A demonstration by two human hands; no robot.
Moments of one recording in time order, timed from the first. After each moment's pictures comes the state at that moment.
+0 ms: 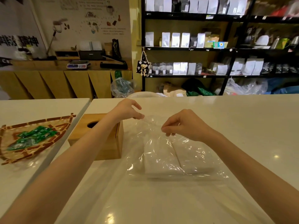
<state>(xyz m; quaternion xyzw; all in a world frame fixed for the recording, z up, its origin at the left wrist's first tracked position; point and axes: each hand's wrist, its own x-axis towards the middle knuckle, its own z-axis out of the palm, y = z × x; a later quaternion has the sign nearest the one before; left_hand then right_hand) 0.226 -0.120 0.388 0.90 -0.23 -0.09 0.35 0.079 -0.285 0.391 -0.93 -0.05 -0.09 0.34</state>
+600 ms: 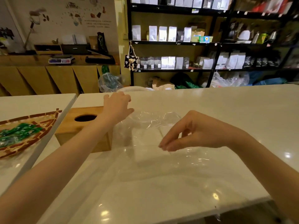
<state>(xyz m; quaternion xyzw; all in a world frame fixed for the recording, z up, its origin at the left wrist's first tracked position) 0.197 -0.127 0.378 0.95 -0.28 0.15 0.06 -0.005 -0.279 0.424 -0.91 -0.16 0.05 0.39</state>
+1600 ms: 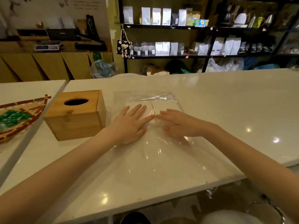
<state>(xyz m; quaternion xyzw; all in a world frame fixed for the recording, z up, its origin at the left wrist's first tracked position) 0.136 -0.130 0.308 0.87 -0.49 0.03 -0.10 0.033 -0.311 0.336 -0.98 -0.02 0.09 0.16</state>
